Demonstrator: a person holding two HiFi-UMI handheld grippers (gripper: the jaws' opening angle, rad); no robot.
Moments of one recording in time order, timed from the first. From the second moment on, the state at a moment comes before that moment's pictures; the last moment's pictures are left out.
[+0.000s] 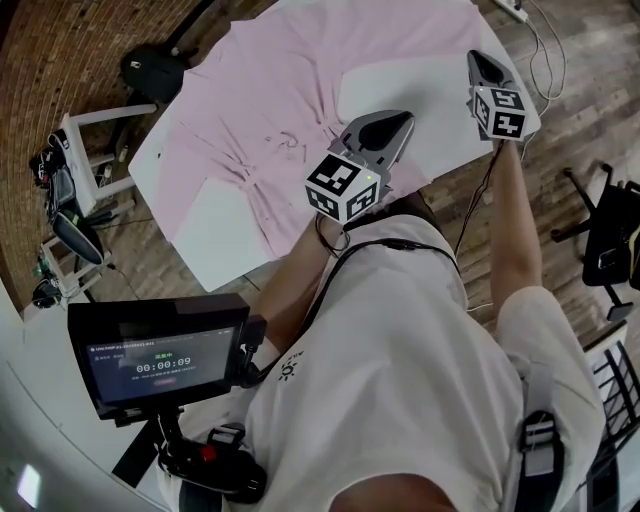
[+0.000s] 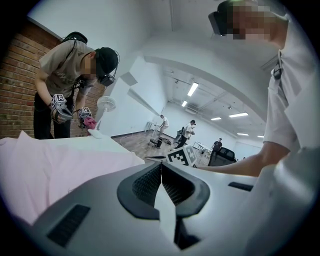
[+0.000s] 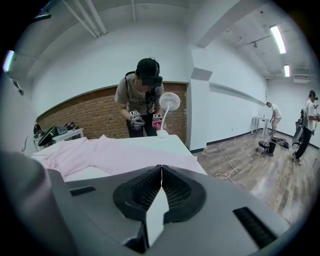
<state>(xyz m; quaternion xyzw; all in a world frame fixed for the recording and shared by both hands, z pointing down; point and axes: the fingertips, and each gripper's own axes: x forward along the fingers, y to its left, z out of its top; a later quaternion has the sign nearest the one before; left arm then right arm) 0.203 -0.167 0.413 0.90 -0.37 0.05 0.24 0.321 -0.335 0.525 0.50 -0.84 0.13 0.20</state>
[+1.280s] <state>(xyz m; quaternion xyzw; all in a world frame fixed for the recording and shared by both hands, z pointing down) 0.217 -0.182 0.419 0.90 -0.37 0.07 0.23 0.345 -0.371 0.584 0.50 -0.81 0.16 0.27</state>
